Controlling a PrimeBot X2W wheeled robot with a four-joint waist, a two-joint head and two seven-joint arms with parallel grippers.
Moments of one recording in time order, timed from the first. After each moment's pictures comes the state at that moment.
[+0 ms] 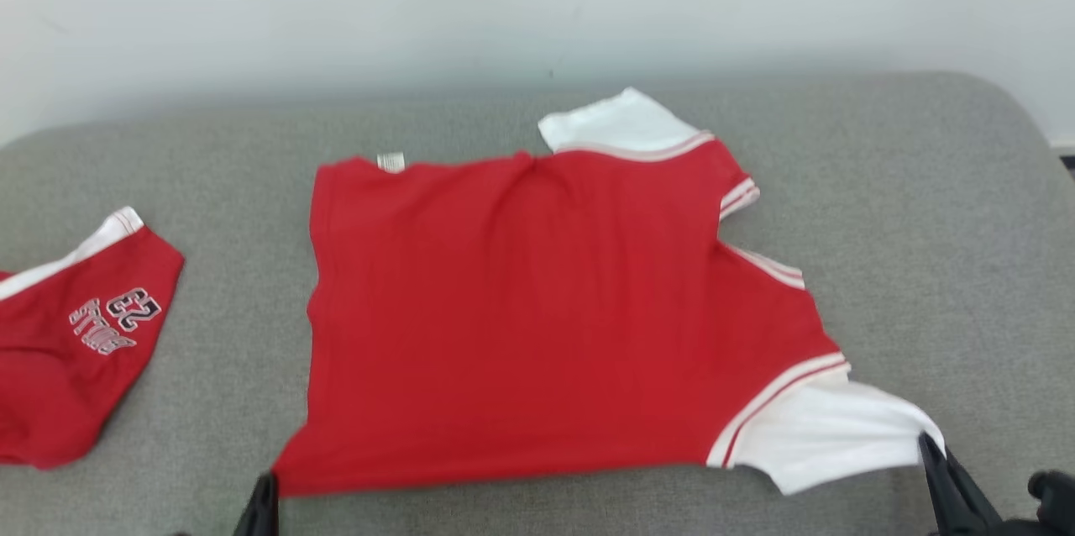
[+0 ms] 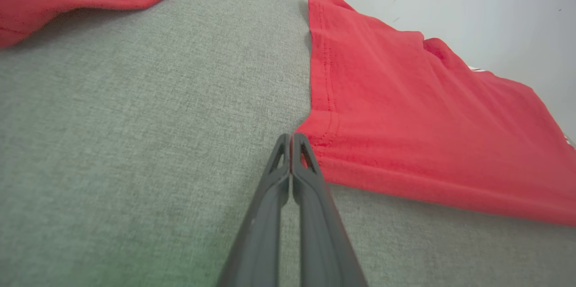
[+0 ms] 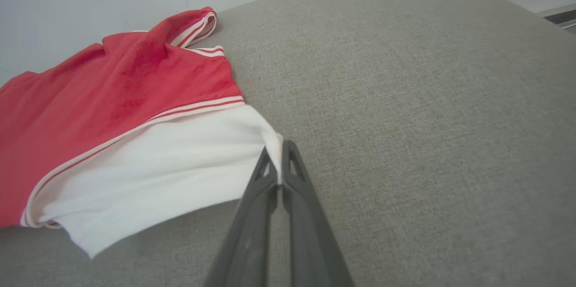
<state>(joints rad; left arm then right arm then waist) -0.17 0.06 0.06 0.46 -0.33 -0.13 -0.26 -0.08 -0.46 0.35 0.41 0.69 0.13 -0.26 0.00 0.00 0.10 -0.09</state>
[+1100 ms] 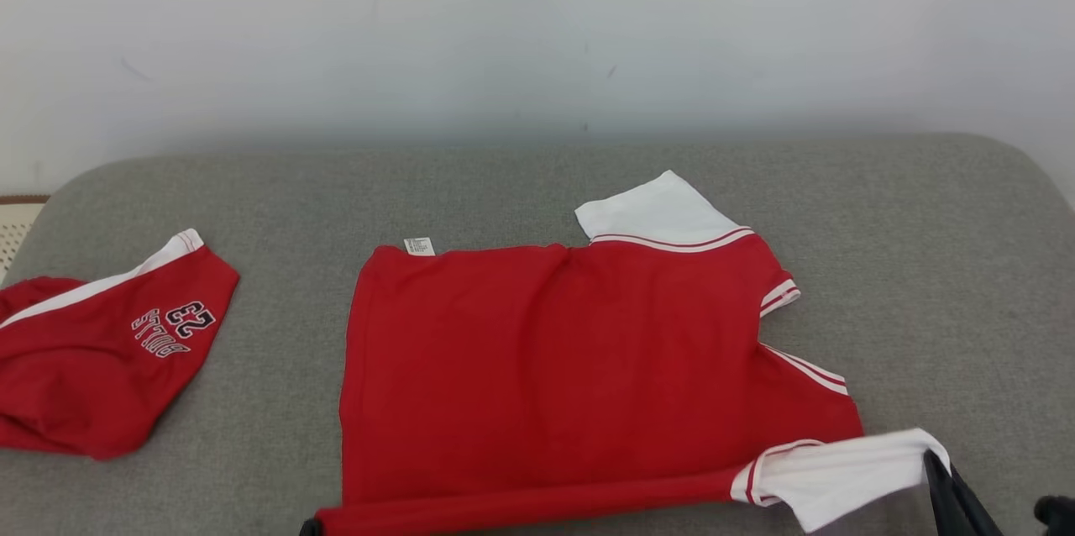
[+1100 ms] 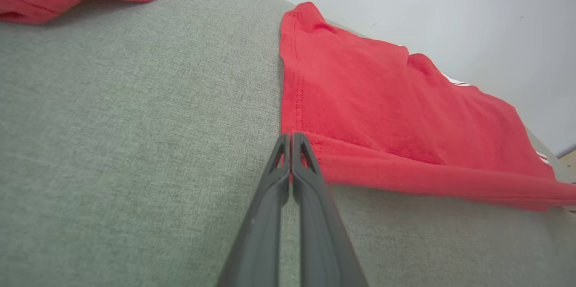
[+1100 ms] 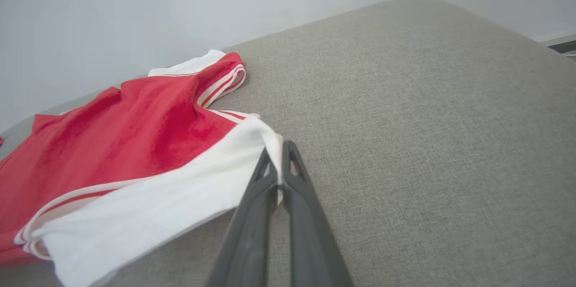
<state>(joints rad) -0.01 0.05 -0.04 0.34 -0.37 -0.13 -0.26 0.03 -0.42 0.28 0.32 0.65 0.13 -0.26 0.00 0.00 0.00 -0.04</state>
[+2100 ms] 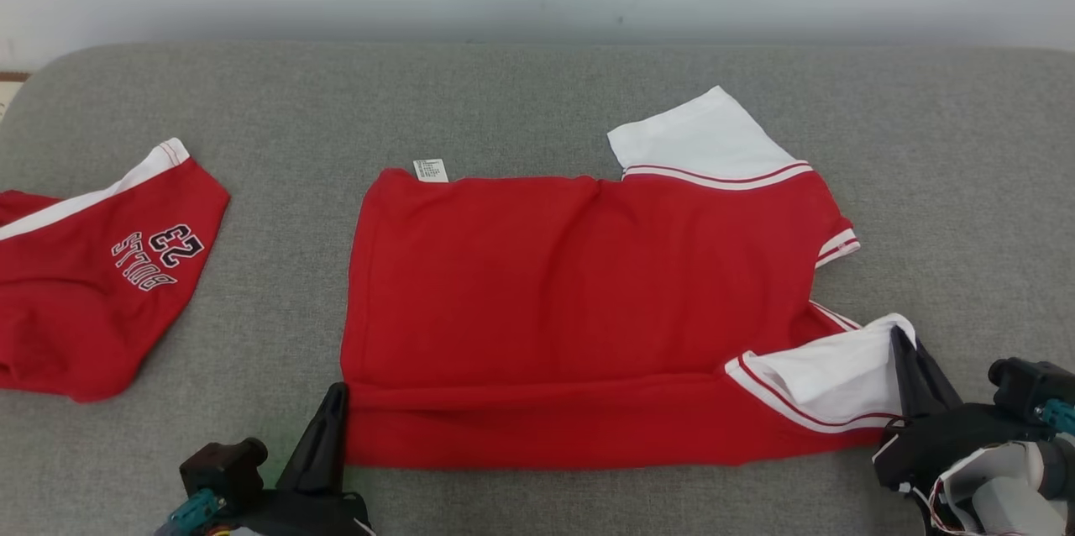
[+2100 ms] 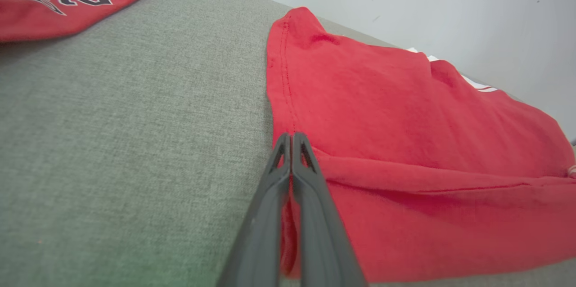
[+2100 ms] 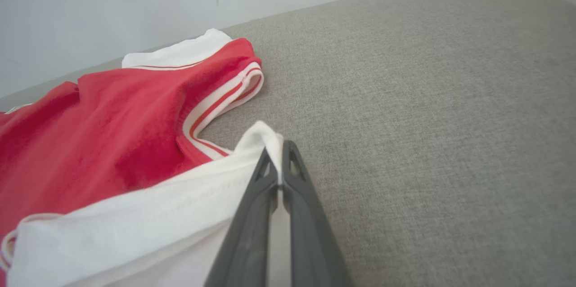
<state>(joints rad) -0.30 0.05 -0.11 0.45 -0.33 -0.13 -0.26 -0.34 -0.37 0.32 0.59 0.58 0.13 -0.26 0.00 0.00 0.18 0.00</state>
